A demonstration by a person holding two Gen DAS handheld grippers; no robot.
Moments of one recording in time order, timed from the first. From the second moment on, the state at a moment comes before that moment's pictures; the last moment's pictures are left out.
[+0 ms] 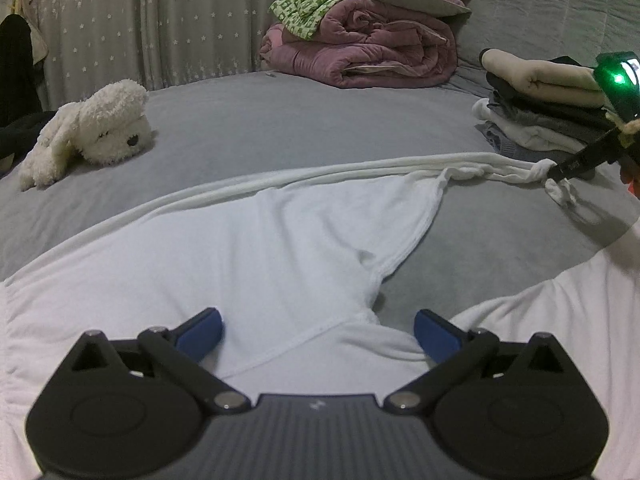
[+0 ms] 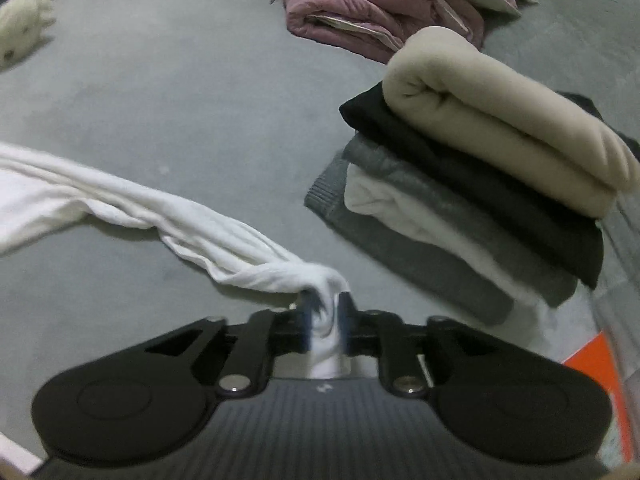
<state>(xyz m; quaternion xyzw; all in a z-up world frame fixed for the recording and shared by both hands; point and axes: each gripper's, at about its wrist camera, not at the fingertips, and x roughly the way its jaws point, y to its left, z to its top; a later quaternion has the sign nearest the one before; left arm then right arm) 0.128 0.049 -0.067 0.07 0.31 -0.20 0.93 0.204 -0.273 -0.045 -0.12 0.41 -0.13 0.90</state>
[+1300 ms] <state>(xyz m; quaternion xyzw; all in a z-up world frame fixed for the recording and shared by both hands) 0.127 0.048 -0.067 0.07 0.31 -0.20 0.93 0.236 -0.241 -0.018 -0.03 0.38 -0.01 0.93</state>
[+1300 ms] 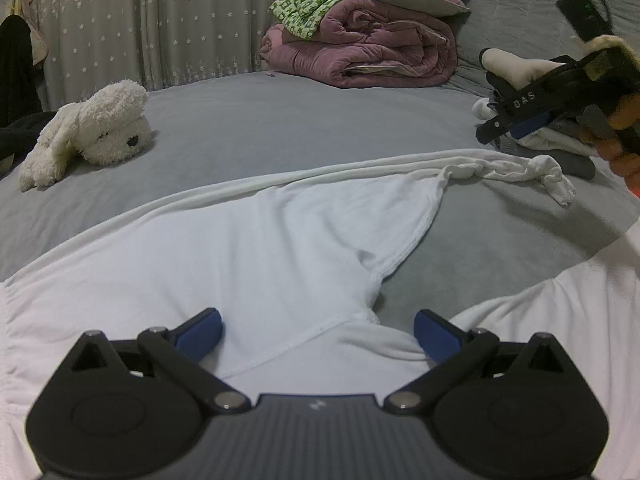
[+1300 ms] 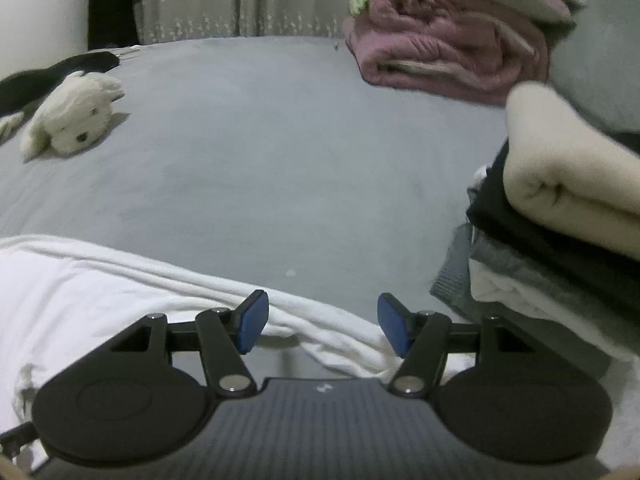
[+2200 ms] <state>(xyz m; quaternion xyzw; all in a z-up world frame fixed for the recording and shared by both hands) 0.142 0.045 -0.043 0.05 0.34 -0.20 0.92 0.291 -0.262 -0.026 -0.02 0.38 0.05 0.92</state>
